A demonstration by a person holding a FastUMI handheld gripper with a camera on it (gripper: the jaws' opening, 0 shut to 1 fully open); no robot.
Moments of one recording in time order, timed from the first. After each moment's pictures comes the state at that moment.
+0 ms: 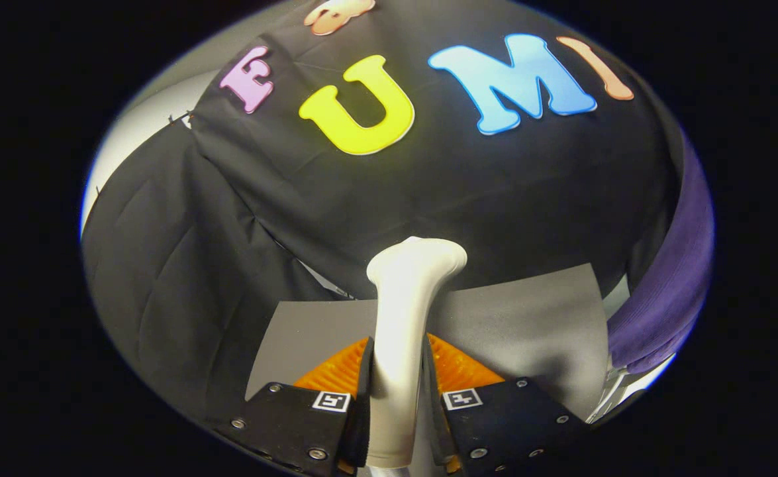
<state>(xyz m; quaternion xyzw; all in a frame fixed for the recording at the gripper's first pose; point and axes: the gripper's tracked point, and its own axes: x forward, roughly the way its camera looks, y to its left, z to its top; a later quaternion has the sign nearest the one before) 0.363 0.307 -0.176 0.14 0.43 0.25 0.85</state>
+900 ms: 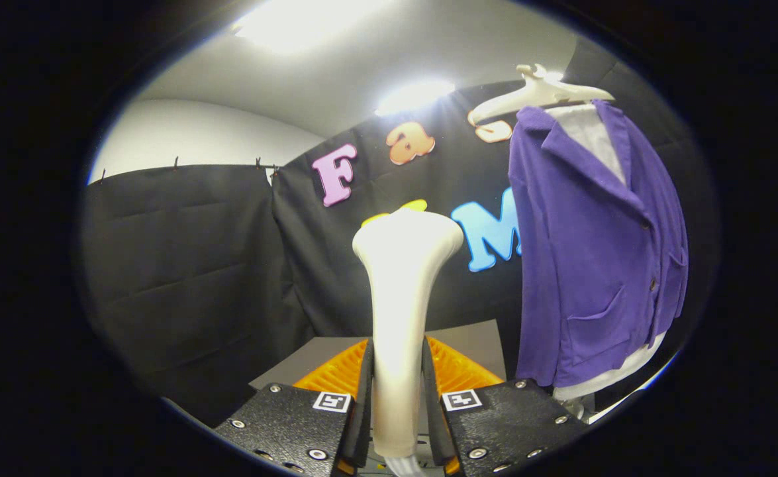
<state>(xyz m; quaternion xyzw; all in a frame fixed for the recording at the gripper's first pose) 0.153 0.193 -0.019 0.10 0.12 0.24 0.96</state>
